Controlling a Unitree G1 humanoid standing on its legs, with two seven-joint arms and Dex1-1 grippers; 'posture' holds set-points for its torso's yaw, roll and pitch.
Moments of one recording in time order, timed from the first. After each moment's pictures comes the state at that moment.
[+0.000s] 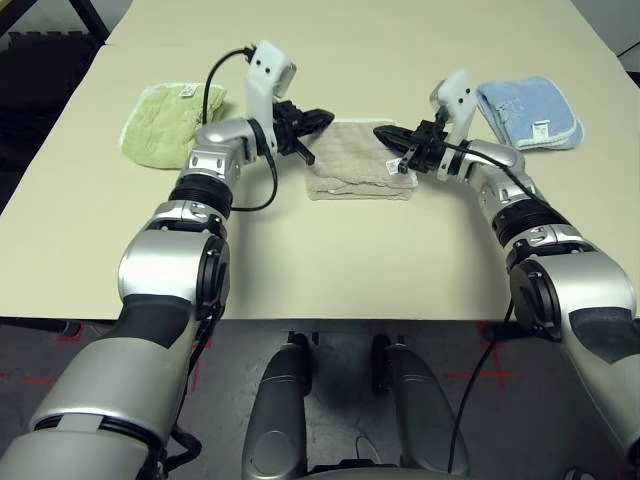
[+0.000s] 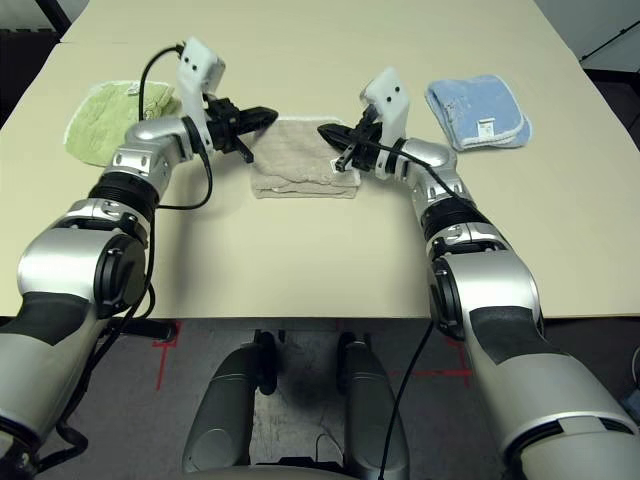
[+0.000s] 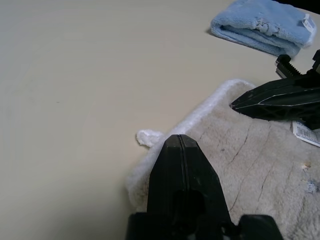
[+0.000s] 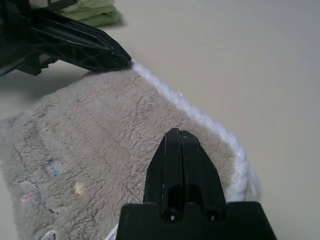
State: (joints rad) left arm -1.30 0.29 0.09 1.27 -0.03 -0.07 -0.89; right arm -1.17 -0.27 -0.09 1.23 0.03 -0.27 0.84
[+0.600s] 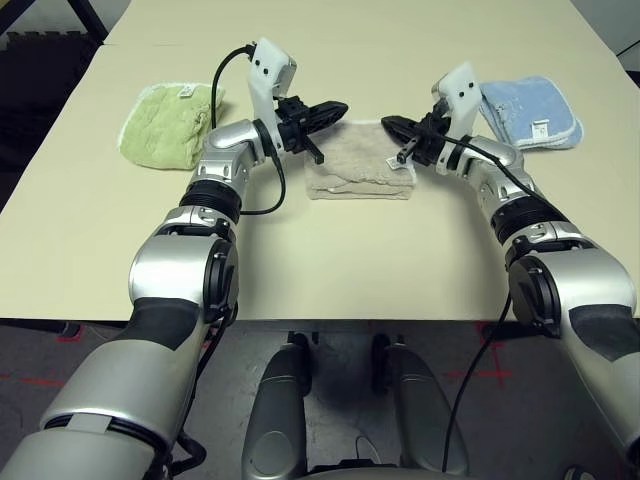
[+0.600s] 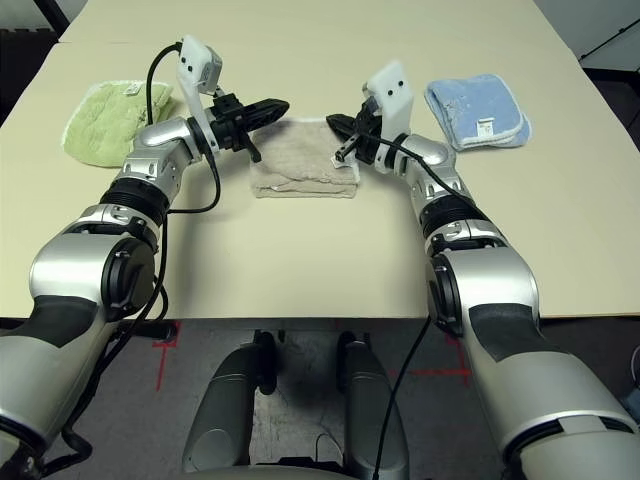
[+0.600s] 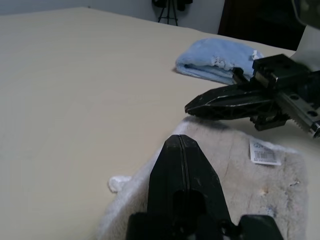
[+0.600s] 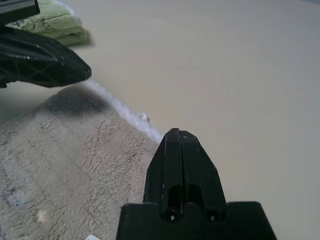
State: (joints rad) left arm -1.28 0.27 0.12 1.26 -0.06 -0.19 -0.98; right arm -1.21 -0.28 -0.11 1.23 0.03 -0.28 0.75
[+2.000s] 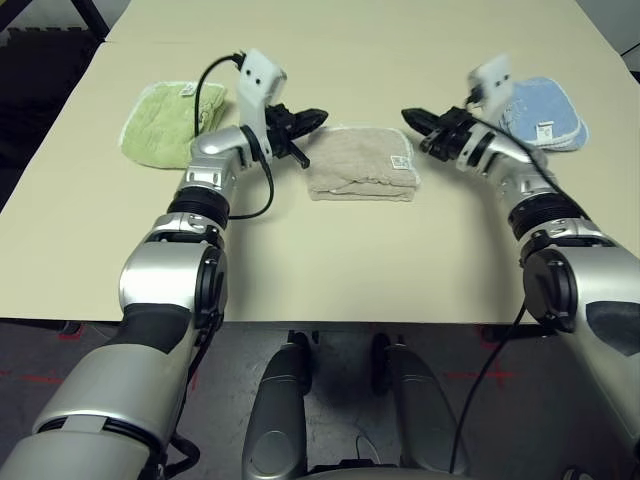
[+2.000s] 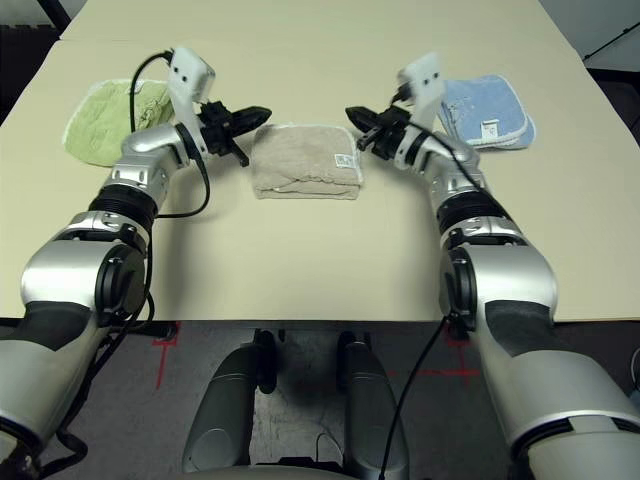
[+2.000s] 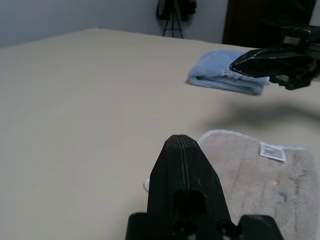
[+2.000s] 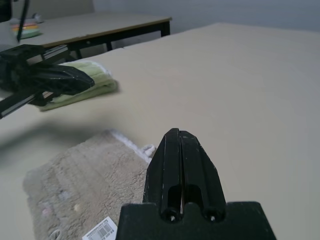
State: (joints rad) left arm -1.29 0.38 0.15 1.16 -0.12 -0.20 -1.14; right arm -1.21 -0.46 -0.25 1.18 0.22 -0.20 1.17
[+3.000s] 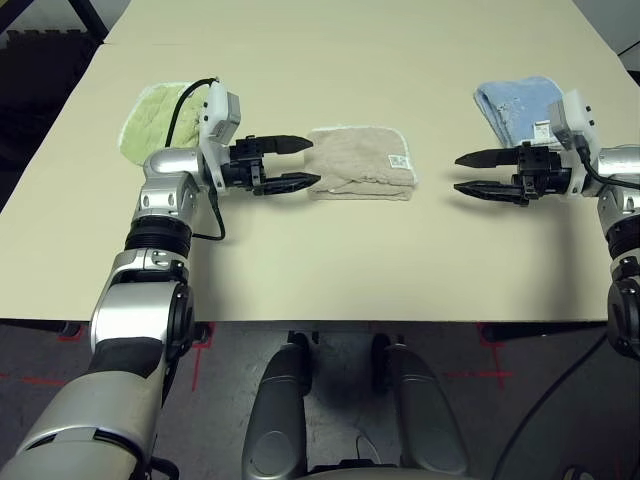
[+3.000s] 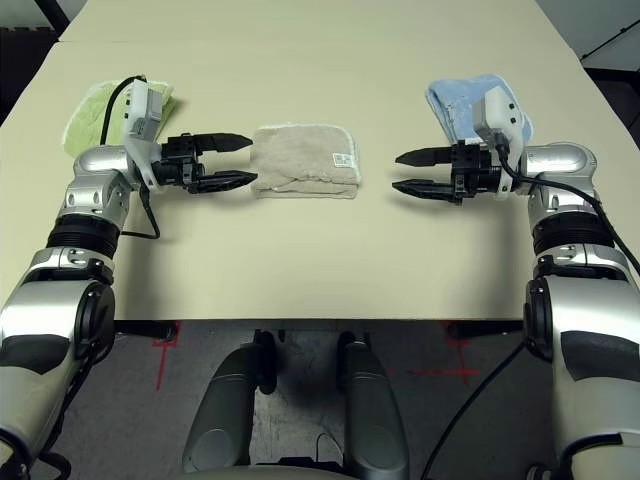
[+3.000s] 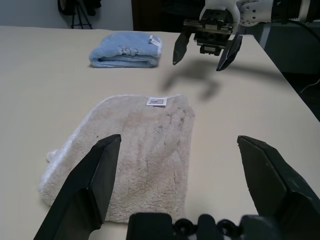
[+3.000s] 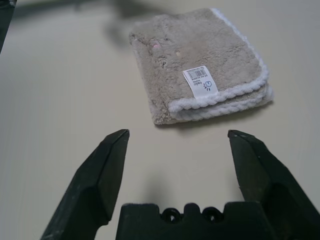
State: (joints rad) left arm -1.02 0.46 0.08 0.85 -0.24 -0.11 -1.54; right arm -1.01 -0.67 -0.09 1.03 0.18 -0.20 1.58
